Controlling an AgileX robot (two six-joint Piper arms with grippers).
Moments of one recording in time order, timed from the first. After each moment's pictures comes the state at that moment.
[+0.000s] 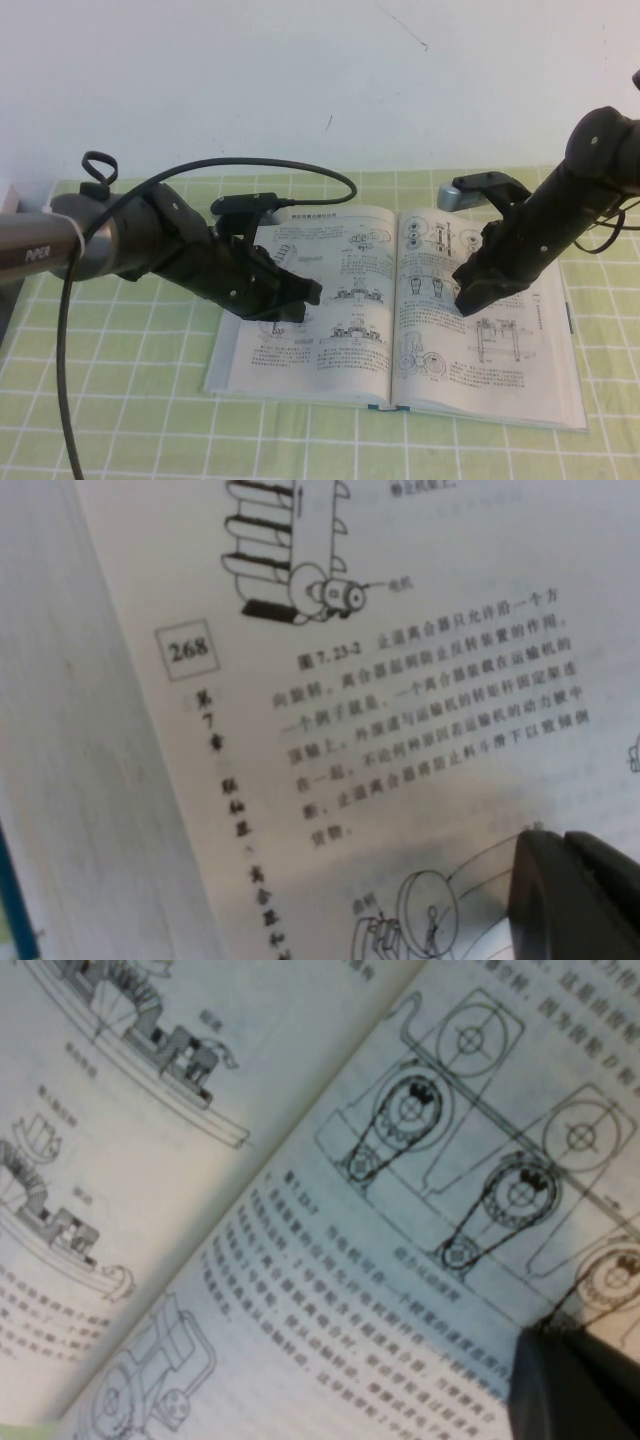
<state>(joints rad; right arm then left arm) 0.24 2.16 -1.53 0.53 0.98 -0.63 -0.35 1.97 -1.21 -0.85 0.56 0.59</state>
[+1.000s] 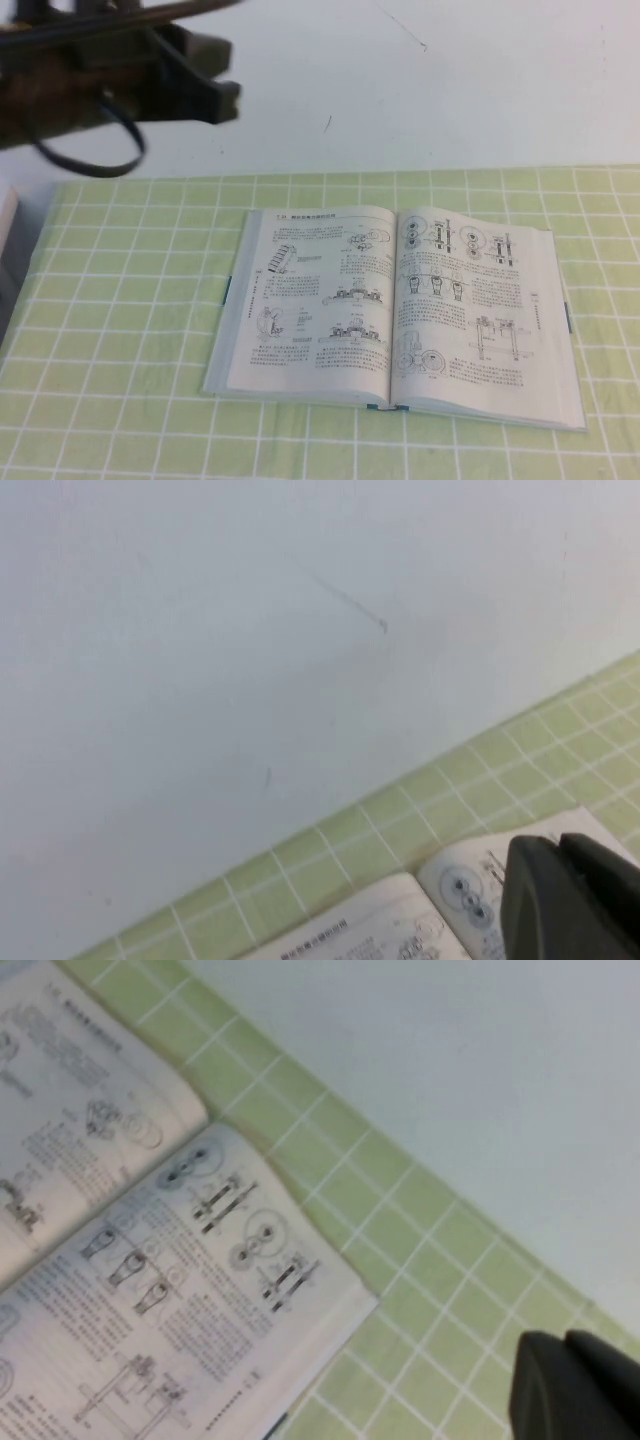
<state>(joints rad) 0.24 1.41 -1.52 0.04 0.96 -0.49 -0.35 1.25 -1.21 -0.66 0.42 0.60</state>
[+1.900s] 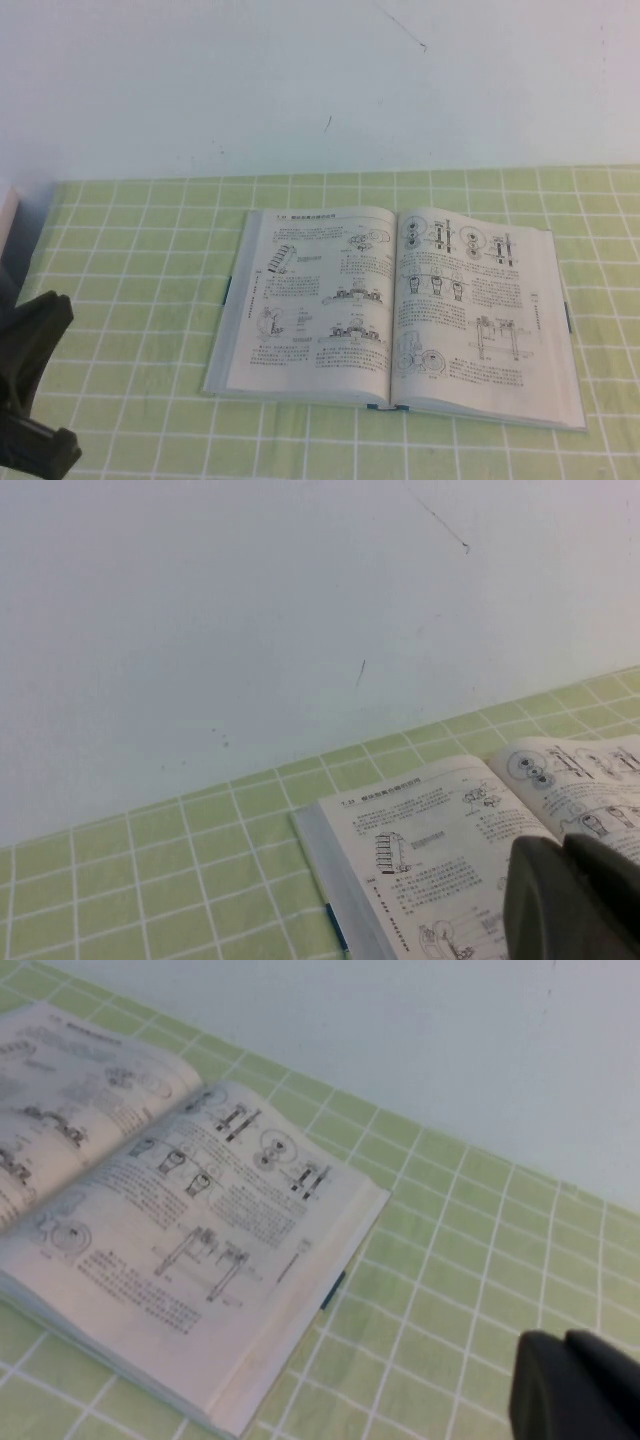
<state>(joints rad) 0.24 0.33 -0.42 -0.05 0.58 -0.24 -0.35 0.49 -0.38 -0.65 0.13 0.62</state>
